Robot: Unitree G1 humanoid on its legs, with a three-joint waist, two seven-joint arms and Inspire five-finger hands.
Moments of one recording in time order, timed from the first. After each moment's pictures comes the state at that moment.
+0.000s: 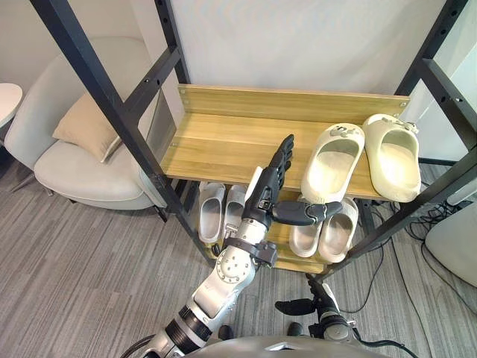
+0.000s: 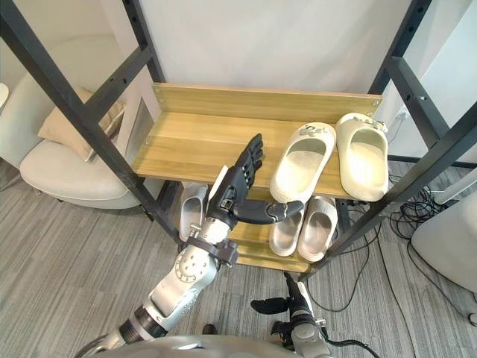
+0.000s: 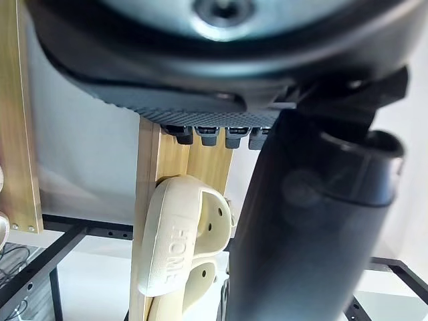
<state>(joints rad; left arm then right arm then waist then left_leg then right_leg) -0.14 0.09 -0.67 -0.04 -0.24 -0.16 0.24 0.10 -0.11 0.22 0.89 -0.06 -0.07 -0.19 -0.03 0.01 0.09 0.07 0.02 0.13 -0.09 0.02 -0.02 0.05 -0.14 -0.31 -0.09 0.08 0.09</state>
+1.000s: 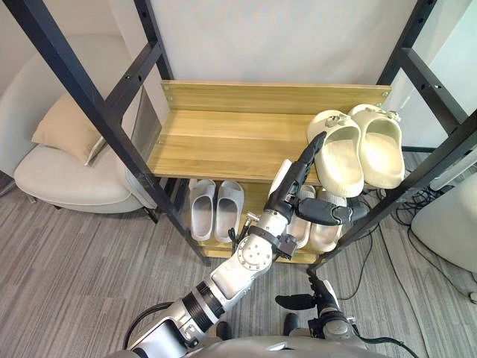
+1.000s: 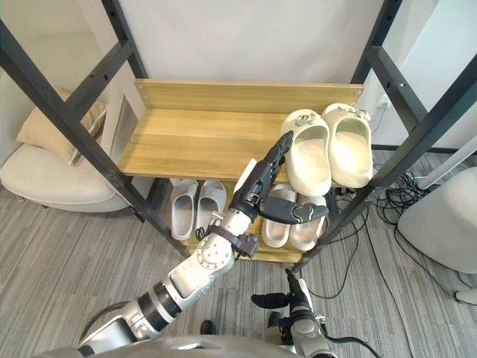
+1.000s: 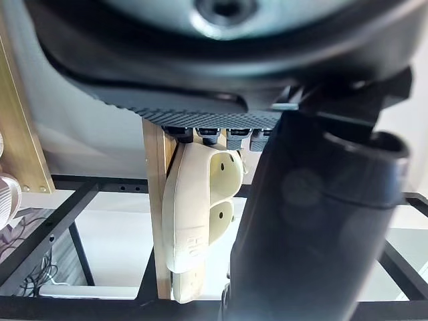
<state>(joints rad) -0.32 0.06 -0.76 0.11 -0.20 -0.15 0.30 0.08 -0.10 0.18 0.91 -0.04 -0.07 -0.19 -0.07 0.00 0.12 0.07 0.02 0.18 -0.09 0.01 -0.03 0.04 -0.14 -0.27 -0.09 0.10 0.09</state>
